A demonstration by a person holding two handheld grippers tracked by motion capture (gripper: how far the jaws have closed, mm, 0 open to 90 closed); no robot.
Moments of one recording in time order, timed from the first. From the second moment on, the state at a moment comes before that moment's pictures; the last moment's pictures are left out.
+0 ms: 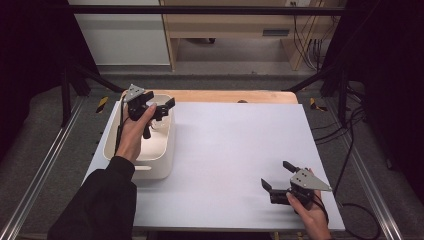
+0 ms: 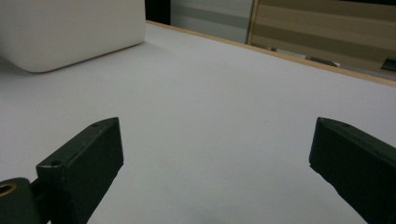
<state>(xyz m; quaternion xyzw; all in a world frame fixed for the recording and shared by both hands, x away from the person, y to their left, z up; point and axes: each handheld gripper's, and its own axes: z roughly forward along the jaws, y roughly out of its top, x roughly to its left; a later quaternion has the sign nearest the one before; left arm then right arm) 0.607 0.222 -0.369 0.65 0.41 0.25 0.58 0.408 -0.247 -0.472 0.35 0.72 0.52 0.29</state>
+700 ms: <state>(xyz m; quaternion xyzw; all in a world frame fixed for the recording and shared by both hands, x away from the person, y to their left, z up) 0.589 0.216 -0.353 0.66 0.39 0.26 0.59 0.407 -0.245 -0.471 0.35 0.72 0.52 0.29</state>
